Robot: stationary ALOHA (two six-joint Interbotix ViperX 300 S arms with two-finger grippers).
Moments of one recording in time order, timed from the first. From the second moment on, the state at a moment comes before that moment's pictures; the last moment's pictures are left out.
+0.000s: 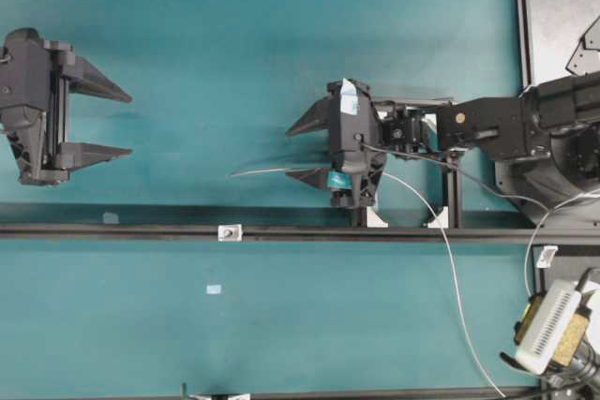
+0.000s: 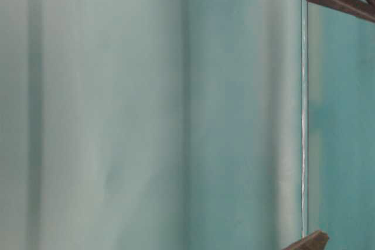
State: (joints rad) left arm 0.03 -0.23 1.13 -0.03 -0.41 0.01; right arm 0.01 0.03 0.98 0.00 -0.36 0.16
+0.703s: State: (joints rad) left arm 0.03 -0.23 1.13 -0.03 -0.41 0.01; right arm 0.00 0.05 0.96 0.00 -0.37 0.16
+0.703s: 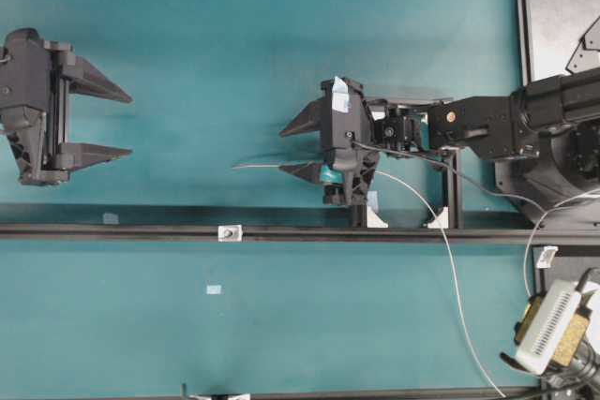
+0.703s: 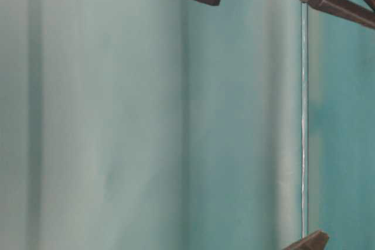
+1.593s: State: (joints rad) left arm 0.03 -0.23 1.13 -0.03 -0.41 0.01; right arm 0.00 0.08 0.94 0.00 -0.38 0.16
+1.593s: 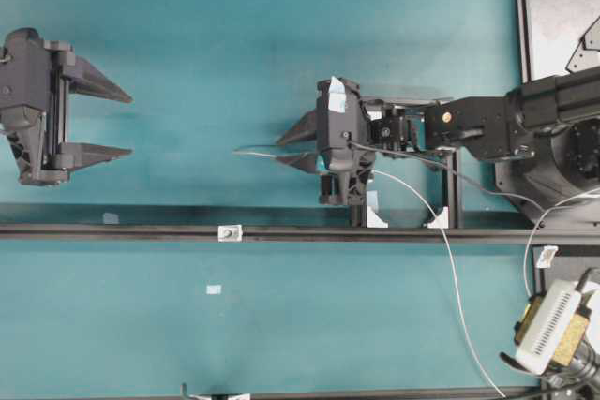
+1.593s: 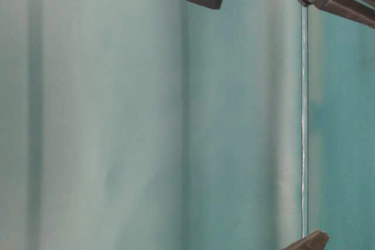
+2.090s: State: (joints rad) left arm 0.03 -0.23 1.13 -0.03 -0.41 0.01; right arm 0.00 0.08 0.93 0.00 -0.38 0.16
